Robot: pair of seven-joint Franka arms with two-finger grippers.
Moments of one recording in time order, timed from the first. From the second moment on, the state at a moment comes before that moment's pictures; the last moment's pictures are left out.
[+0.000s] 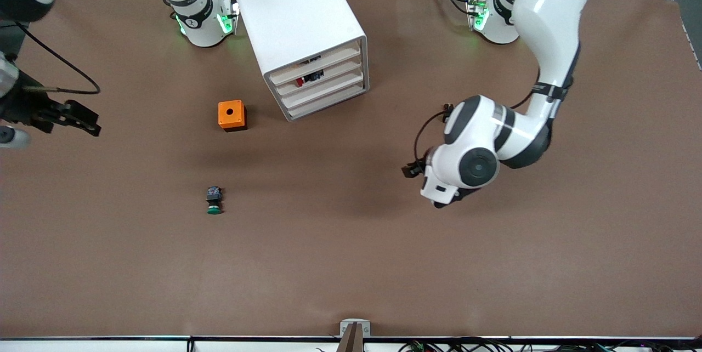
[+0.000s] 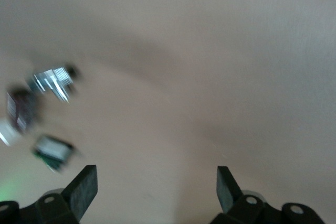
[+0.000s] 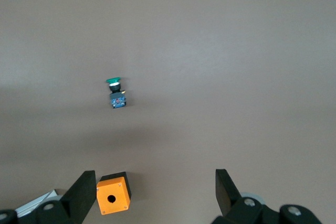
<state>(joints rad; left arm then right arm) -0.37 0.66 -0.19 -1.45 -0.18 1.81 -0.99 0.06 0.08 -0.06 -1.61 -0.02 1.68 0.07</state>
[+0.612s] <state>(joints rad) -0.54 0.80 -0.19 -1.44 -0.54 1.81 -1.63 0.13 0.31 -0.05 -1.61 0.10 1.85 0.07</state>
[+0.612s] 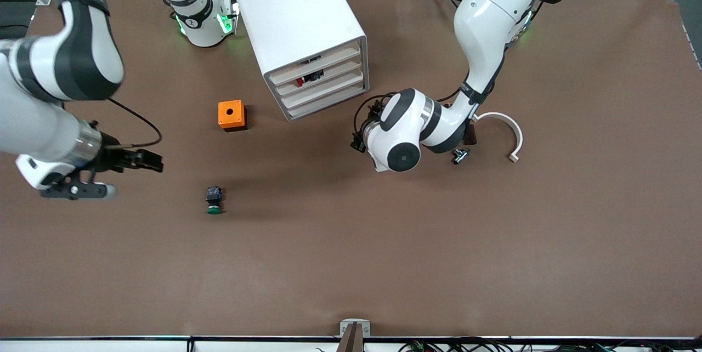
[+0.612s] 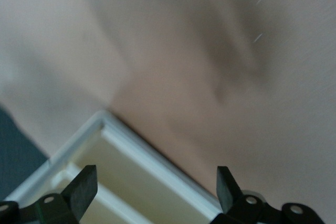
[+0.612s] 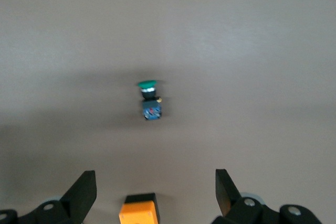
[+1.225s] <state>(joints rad) -0.55 0.89 -0.19 -1.45 -0.83 1.65 -2.01 0.16 0.59 -0.05 -1.62 0.14 2.06 0.07</state>
